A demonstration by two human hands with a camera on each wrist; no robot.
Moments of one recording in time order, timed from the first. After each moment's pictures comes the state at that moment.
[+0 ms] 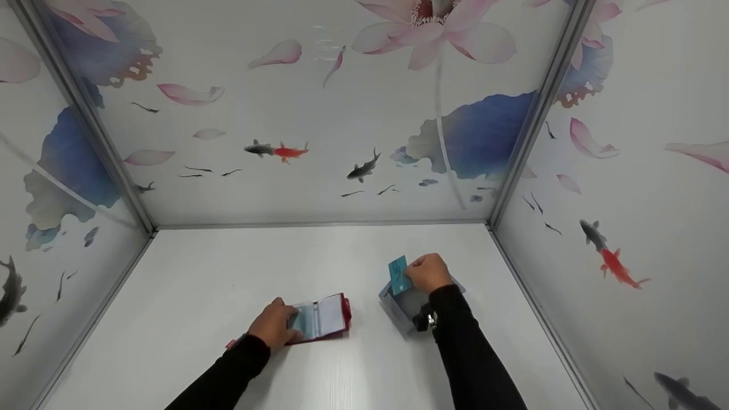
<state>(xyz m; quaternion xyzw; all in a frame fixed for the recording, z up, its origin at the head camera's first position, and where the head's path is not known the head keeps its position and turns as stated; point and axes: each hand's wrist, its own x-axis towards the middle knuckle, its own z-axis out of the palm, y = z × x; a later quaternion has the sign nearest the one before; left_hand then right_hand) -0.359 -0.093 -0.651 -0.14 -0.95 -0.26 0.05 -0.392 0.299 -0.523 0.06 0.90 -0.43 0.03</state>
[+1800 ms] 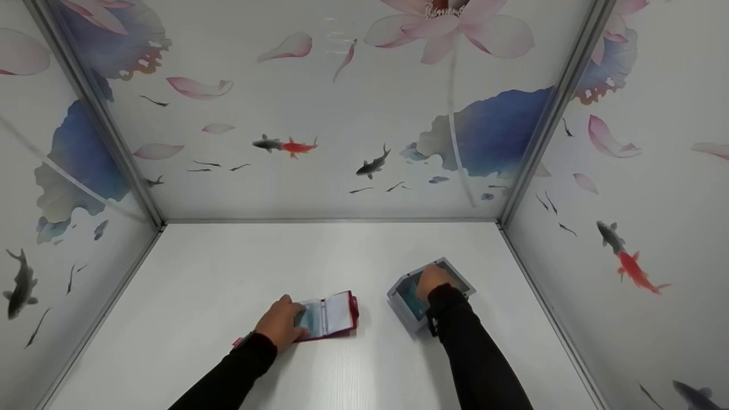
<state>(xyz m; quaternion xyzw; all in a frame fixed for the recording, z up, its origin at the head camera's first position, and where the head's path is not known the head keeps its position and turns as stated) -0.362 -0.094 -0.657 -0.12 -0.96 -0.26 0.04 -0.401 0.292 -0.550 -0.02 0.96 -0.24 0.11</state>
